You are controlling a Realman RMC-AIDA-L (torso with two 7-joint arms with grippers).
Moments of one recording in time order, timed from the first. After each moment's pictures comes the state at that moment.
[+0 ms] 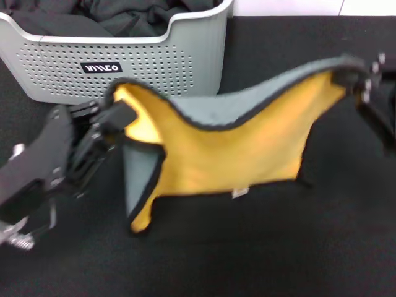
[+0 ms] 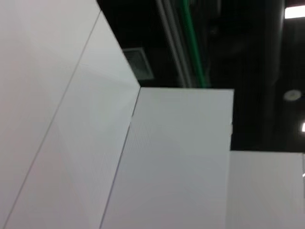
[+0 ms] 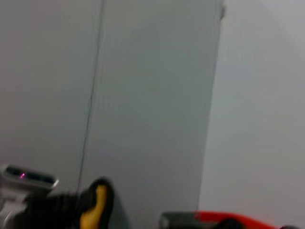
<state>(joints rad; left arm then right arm) -0.30 -1.95 2.14 0.27 0.09 2.00 -0.80 -0.10 2.01 -1.48 -1.54 2.04 1.32 -1.88</state>
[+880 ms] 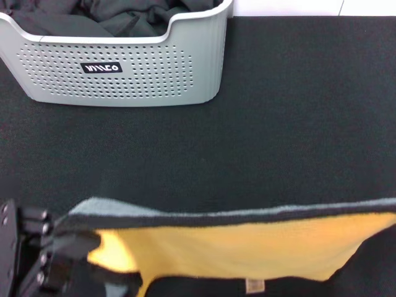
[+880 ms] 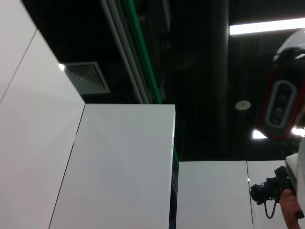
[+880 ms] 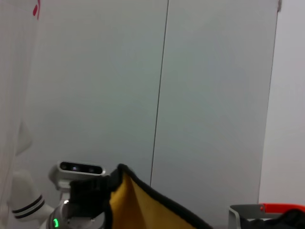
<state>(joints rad) 0.01 -1.87 2.13 0.63 0.30 2.04 -0.71 -0.34 2.02 -1.26 -1.68 2.00 1.77 -1.75</state>
